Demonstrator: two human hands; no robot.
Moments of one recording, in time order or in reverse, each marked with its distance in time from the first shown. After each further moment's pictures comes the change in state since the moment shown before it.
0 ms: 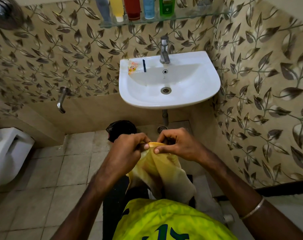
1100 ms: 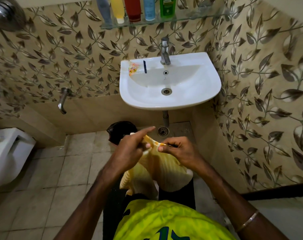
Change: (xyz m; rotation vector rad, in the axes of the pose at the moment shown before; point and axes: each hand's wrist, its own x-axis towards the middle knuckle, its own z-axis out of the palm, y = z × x) left_hand 0.020 -0.010 0.016 -0.156 -0.063 -0.071; right_hand -0.010 0.033 0.023 0.306 0.171 0.106
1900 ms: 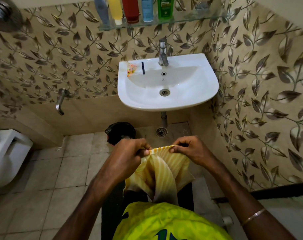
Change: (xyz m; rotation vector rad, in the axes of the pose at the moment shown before) left_hand -0.021 0.017 -0.010 0.169 -0.012 0.016; right_hand -0.004 0.012 -0.042 -0.247 0.036 0.073
